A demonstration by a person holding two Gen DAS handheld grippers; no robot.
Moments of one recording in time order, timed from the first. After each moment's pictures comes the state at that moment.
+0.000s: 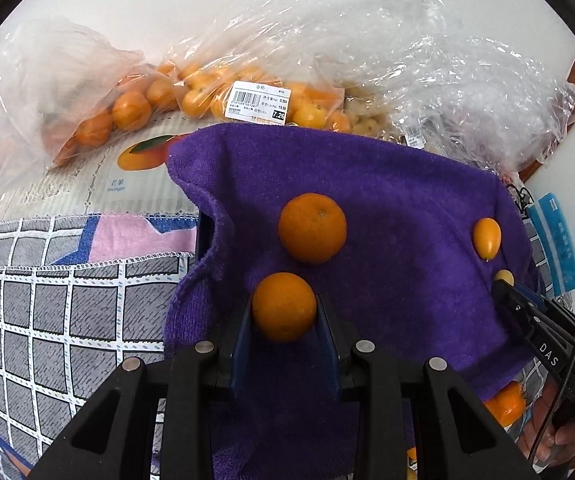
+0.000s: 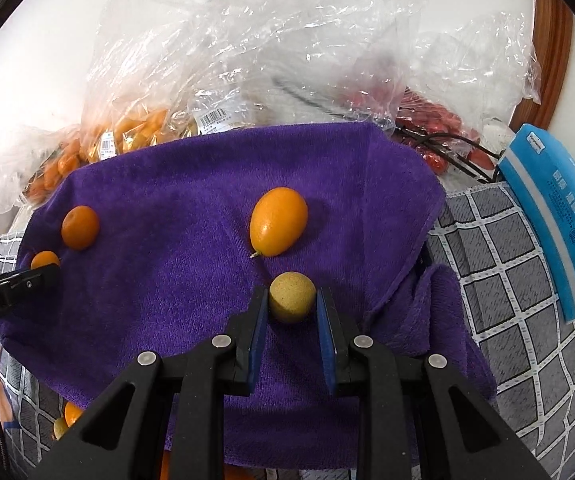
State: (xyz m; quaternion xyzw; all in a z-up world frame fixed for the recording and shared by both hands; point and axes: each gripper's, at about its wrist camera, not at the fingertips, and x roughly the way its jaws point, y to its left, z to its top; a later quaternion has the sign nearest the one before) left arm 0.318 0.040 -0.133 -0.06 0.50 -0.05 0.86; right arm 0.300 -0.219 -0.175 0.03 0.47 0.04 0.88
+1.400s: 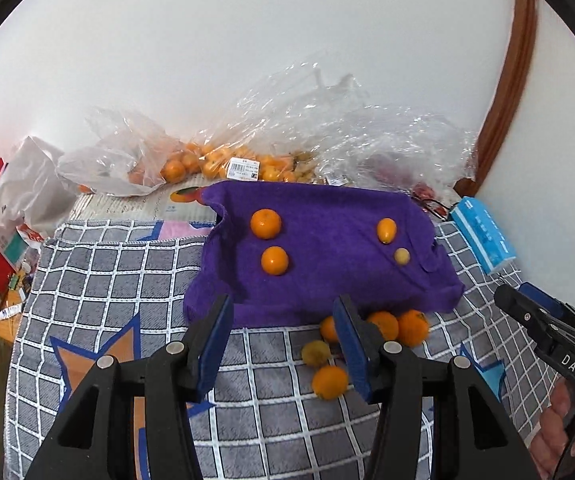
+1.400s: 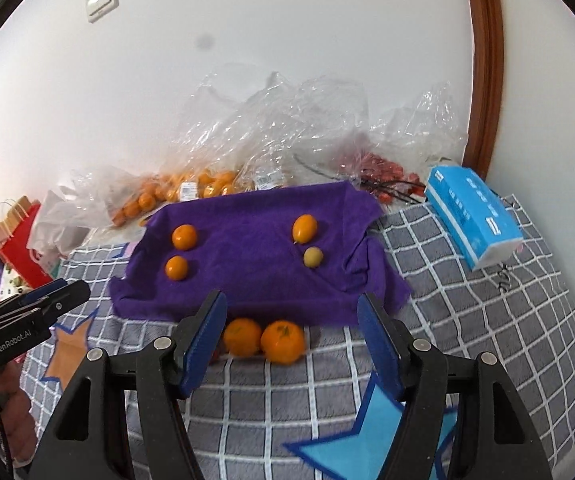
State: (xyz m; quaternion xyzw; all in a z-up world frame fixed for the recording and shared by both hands) left arm 0.148 0.021 -0.031 -0.04 0.39 -0.05 0.92; right arm 0.134 -0.217 -0.049 0.06 0.38 0.05 0.92
